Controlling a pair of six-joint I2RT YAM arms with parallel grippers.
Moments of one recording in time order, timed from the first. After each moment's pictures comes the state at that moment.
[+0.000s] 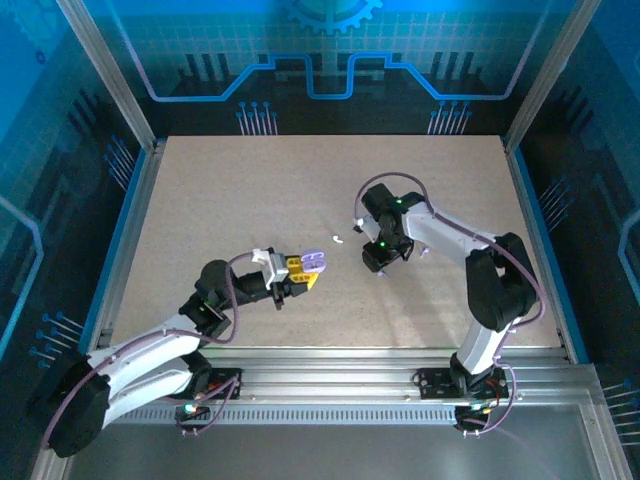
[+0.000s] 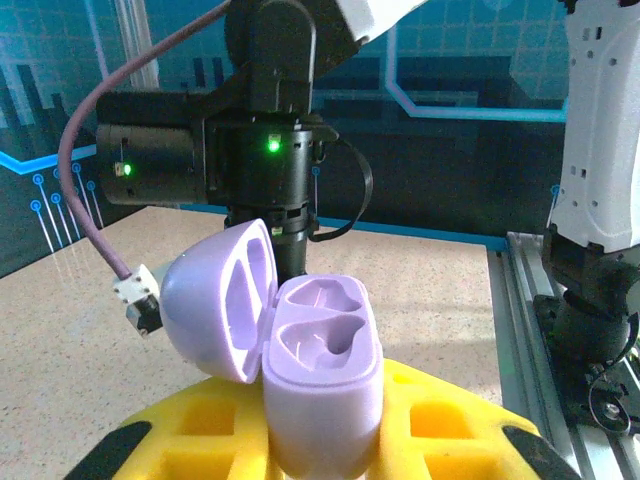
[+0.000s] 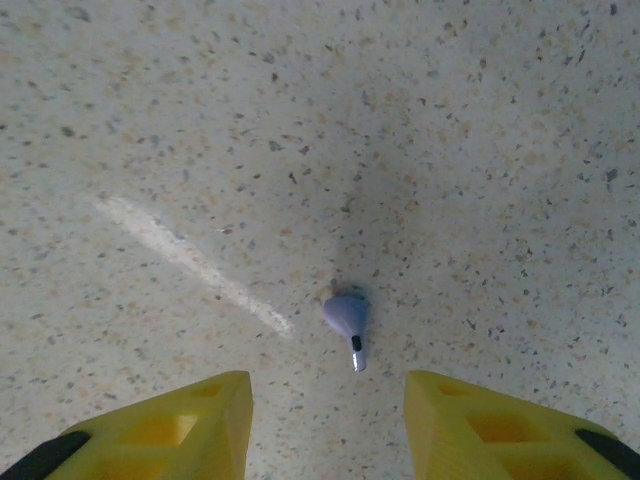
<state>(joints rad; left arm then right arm) -0.62 0.92 0.28 0.68 0.57 0.01 0.50 1.76 1.27 -0.98 -0.03 -0.11</state>
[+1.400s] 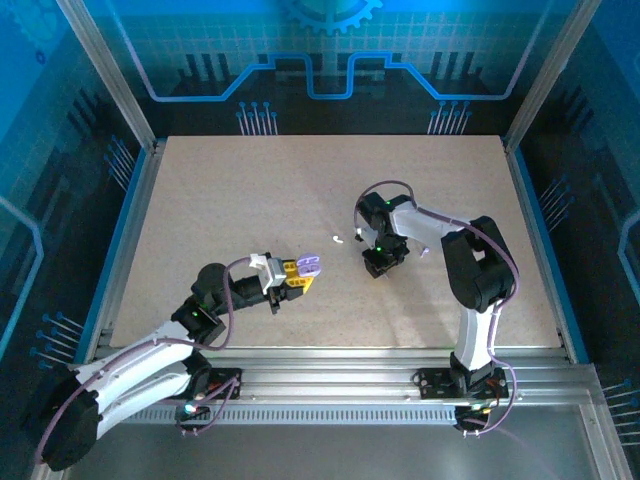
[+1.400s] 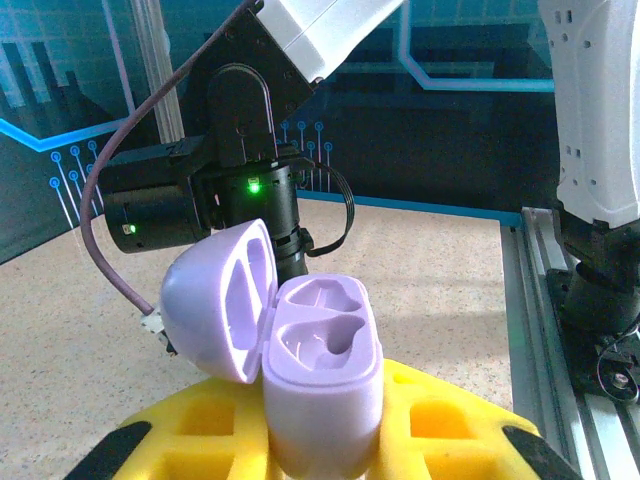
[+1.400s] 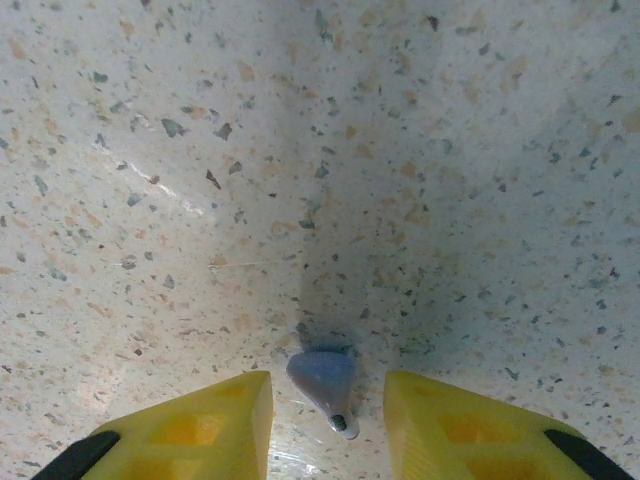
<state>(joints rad) -0.62 0.83 0.27 0.55 0.54 0.05 0.49 1.91 1.29 -0.99 -0.03 -0.07</state>
